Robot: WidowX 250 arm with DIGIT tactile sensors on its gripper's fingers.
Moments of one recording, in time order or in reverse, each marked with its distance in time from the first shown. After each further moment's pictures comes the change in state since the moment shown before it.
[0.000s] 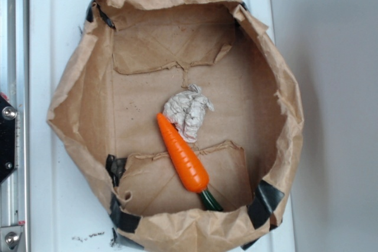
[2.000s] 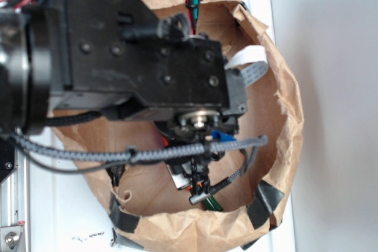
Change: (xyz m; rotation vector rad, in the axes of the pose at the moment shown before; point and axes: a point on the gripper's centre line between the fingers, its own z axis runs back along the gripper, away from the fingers) arm 0.146 0.017 -0.148 -0.035 -0.002 0.352
